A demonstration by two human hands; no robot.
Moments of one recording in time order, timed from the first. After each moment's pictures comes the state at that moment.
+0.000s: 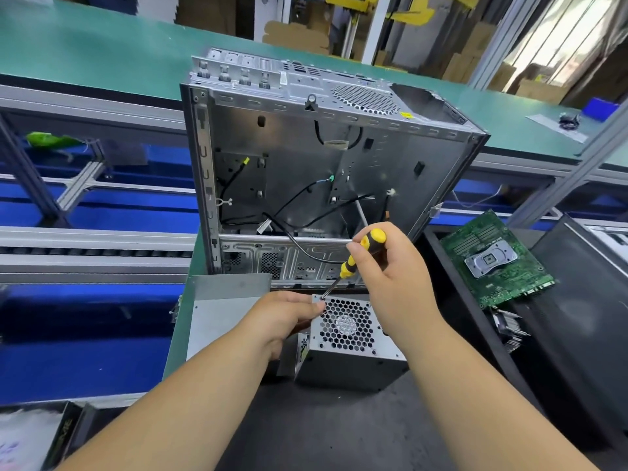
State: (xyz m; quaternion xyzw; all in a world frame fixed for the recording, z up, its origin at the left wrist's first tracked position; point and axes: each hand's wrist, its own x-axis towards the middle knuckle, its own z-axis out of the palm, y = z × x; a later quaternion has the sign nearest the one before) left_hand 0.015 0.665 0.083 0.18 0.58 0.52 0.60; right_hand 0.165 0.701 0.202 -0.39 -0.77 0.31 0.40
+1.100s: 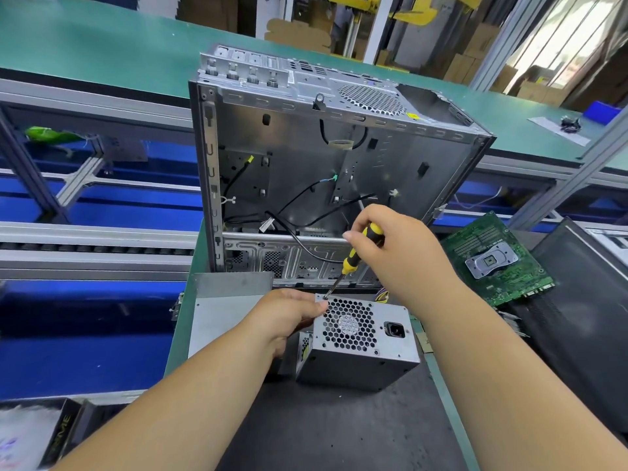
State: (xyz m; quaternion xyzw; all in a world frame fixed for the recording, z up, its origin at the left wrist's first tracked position) left_hand 0.011 0.669 0.084 0.18 0.59 0.51 0.61; right_hand 0.157 0.724 0.237 -0.43 -0.87 0.12 0.21
